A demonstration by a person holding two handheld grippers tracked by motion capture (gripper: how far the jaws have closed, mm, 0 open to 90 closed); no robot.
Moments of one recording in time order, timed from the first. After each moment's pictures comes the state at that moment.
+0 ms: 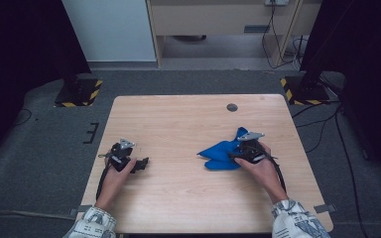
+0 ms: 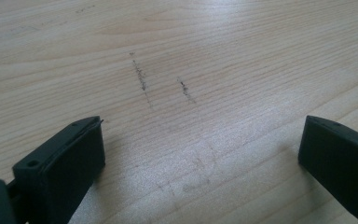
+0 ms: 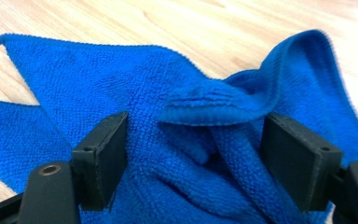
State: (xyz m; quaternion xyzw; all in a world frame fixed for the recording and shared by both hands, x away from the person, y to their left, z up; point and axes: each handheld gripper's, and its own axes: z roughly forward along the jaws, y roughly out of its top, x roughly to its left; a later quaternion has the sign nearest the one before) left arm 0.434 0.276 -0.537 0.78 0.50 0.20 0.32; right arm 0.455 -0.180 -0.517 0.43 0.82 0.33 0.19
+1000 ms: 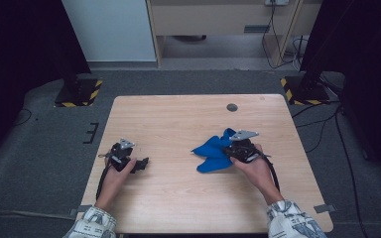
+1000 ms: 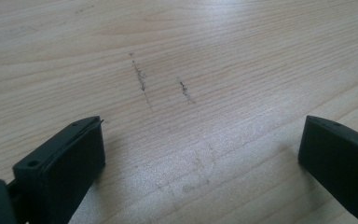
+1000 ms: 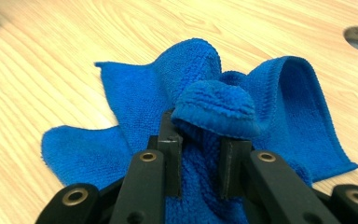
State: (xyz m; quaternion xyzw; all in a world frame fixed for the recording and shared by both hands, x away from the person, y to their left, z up) left arm 0.434 0.276 -0.537 0.78 0.50 0.20 0.32; right arm 0.441 -0.151 -0.489 0.37 0.83 0.38 0.17
